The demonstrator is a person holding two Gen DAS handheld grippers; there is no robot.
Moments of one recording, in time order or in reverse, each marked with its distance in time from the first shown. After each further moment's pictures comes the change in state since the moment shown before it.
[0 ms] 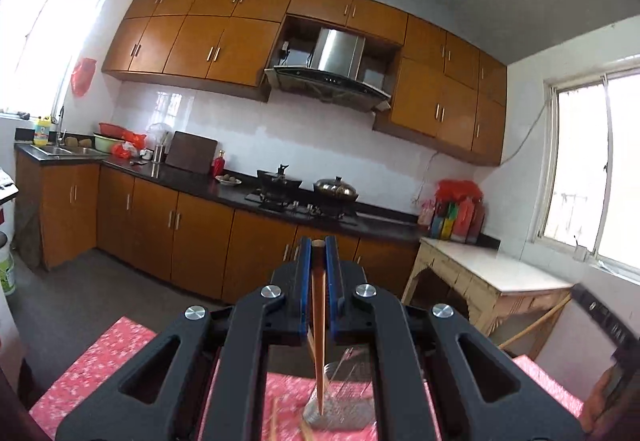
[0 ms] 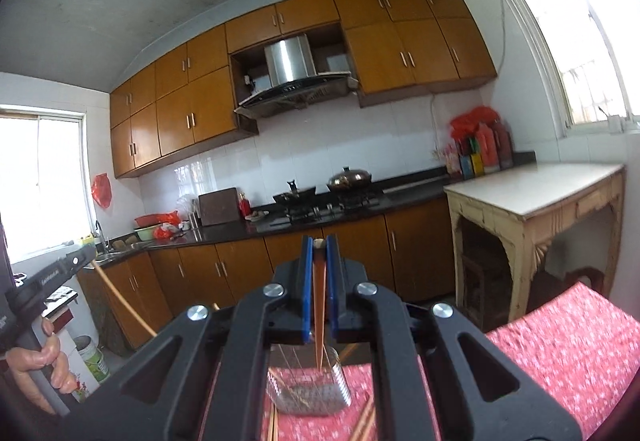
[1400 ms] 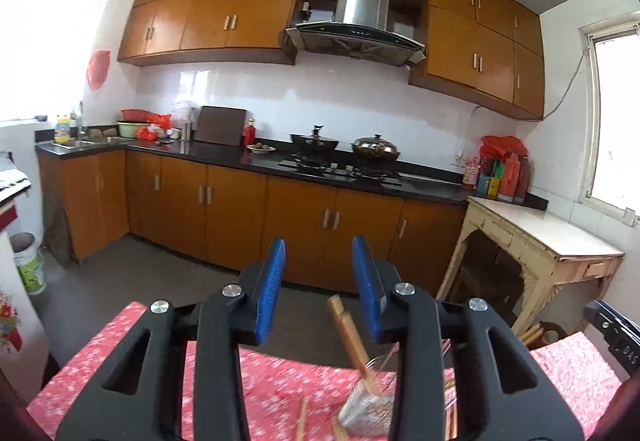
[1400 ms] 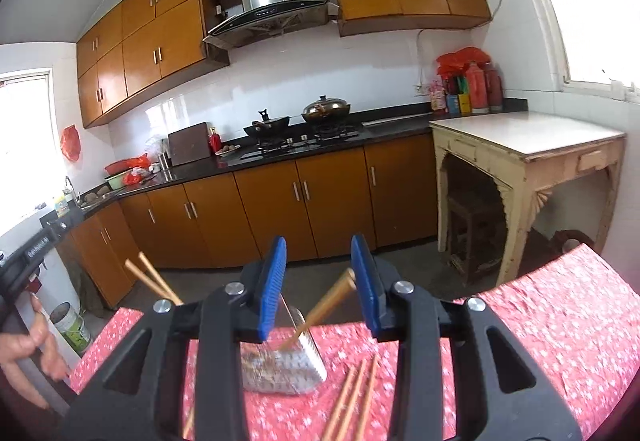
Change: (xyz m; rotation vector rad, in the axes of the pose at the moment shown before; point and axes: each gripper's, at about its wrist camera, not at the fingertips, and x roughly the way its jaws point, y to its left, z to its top) left arm 0.066 0.005 -0.048 0.078 0.137 0.174; right arm 0.082 -0.030 -0.078 0.004 0.272 -0.116
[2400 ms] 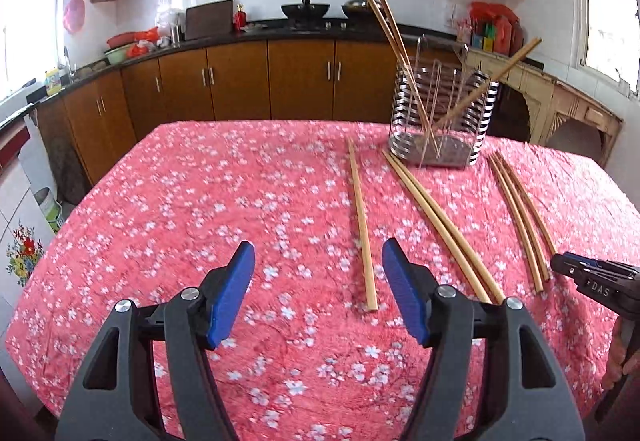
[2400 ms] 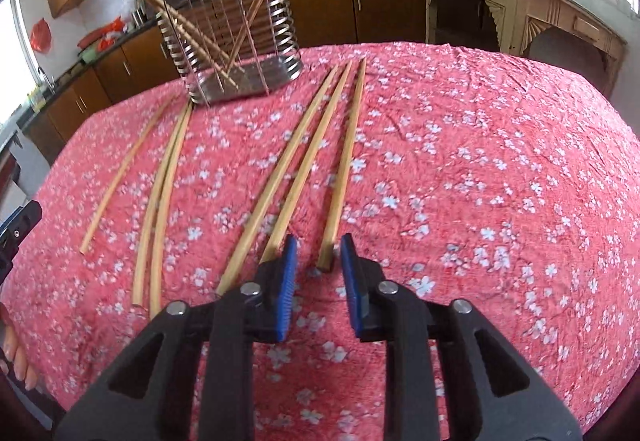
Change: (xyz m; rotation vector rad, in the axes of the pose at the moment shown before) left arm -0.062 0.042 -0.213 0.160 0.424 -0.014; right arm 0.008 0.005 -0.243 -0.044 0.532 -0.085
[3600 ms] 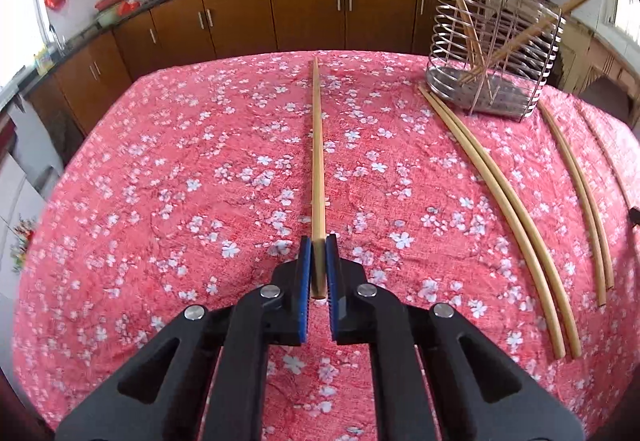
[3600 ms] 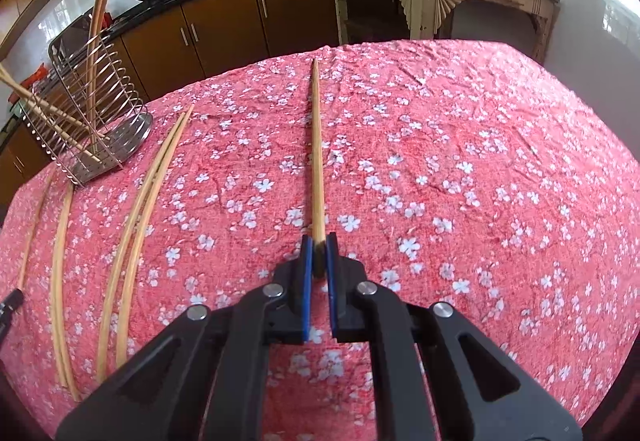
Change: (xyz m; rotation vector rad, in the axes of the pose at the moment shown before) left arm 0.092 0.006 0.014 0.010 0.257 0.031; right arm 0.025 -0.100 0.042 0.187 -0.016 -0.201
